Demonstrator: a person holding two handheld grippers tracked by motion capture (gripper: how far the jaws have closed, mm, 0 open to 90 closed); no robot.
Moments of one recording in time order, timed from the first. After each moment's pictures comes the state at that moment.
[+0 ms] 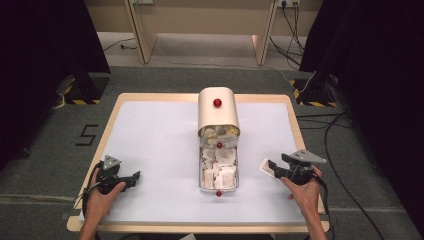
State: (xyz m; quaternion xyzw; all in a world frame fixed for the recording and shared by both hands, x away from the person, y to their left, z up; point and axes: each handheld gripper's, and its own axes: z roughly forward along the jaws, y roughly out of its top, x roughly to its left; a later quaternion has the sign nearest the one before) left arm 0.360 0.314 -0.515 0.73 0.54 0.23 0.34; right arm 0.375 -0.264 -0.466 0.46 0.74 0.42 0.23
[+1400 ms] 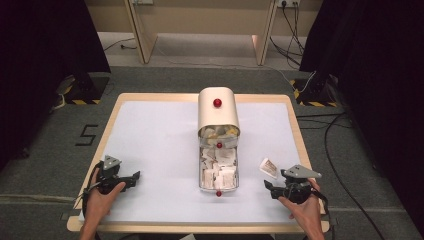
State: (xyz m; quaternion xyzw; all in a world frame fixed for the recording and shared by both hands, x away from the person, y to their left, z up) left arm 0.360 0.314 -0.515 0.73 0.54 0.23 0.34; right arm 0.332 -0.252 -0.474 0.44 0.79 0.38 0.21
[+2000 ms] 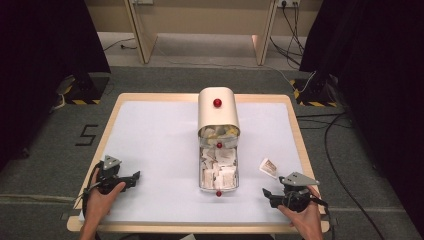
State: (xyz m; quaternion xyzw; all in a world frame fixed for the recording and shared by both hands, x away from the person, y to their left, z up) left arm 0.360 0.314 -0.515 0.73 0.54 0.23 0.34; right arm 0.315 -0.250 -0.483 0.42 0.80 0.37 0.20
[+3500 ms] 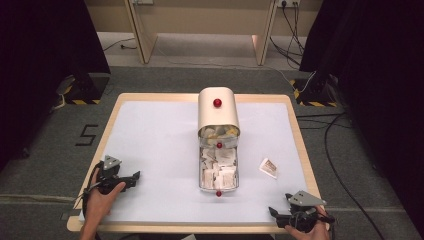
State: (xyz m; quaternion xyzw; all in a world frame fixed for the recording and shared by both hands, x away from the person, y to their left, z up) left arm 0.360 0.314 -0.515 0.73 0.54 0.24 0.34; right arm 0.272 -0.266 -0.503 0.42 0.81 0.35 0.19
